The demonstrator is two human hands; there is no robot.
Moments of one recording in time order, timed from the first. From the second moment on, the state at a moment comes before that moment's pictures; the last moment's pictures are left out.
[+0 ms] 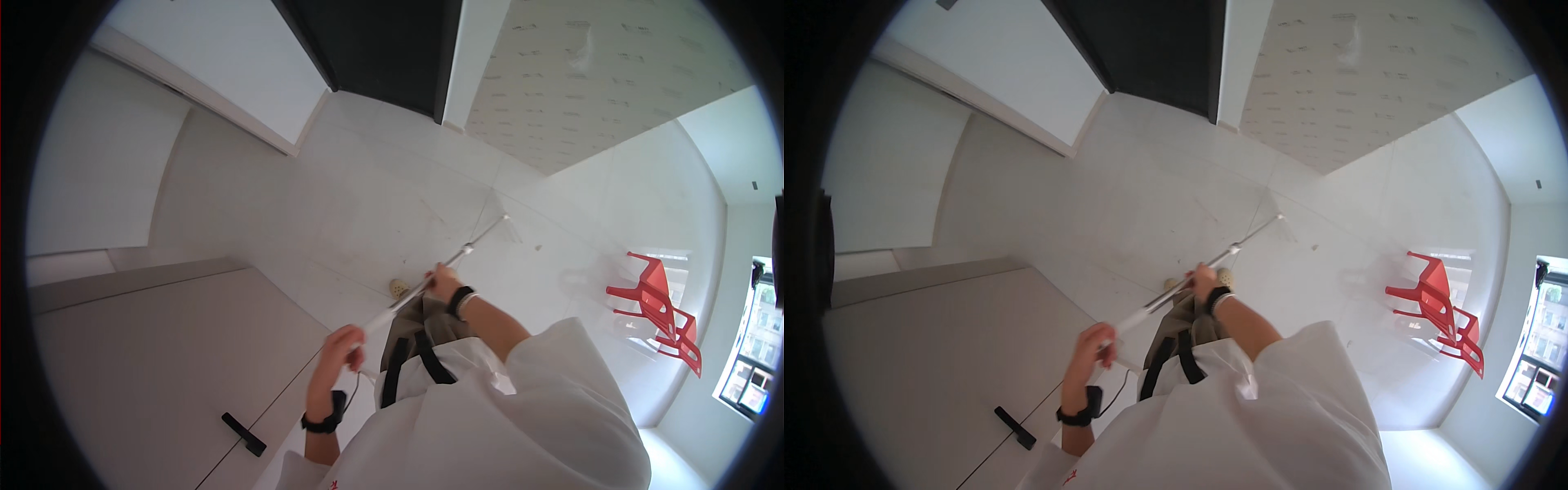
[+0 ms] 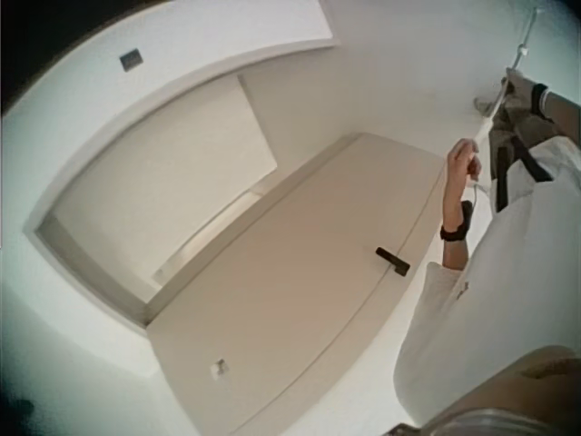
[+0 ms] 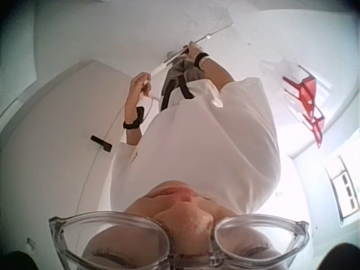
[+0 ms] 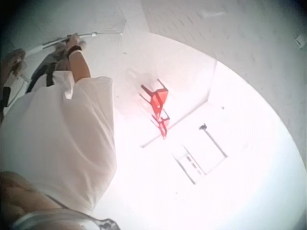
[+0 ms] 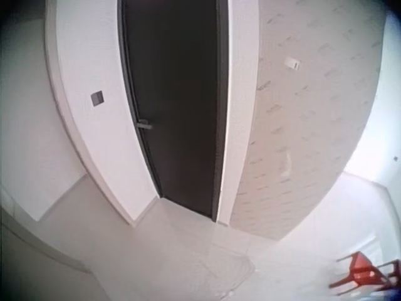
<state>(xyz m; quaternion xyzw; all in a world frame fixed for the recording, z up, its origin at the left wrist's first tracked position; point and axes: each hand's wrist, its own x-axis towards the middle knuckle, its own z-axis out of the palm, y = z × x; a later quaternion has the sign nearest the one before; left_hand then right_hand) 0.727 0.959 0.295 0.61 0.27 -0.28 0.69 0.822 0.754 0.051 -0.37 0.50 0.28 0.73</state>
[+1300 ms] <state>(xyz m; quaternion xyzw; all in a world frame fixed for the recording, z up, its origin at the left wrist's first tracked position) 0.691 1.236 0.386 0.73 0.33 -0.19 0.56 0.788 1.108 0.064 -0.57 0.21 0.53 0.59</state>
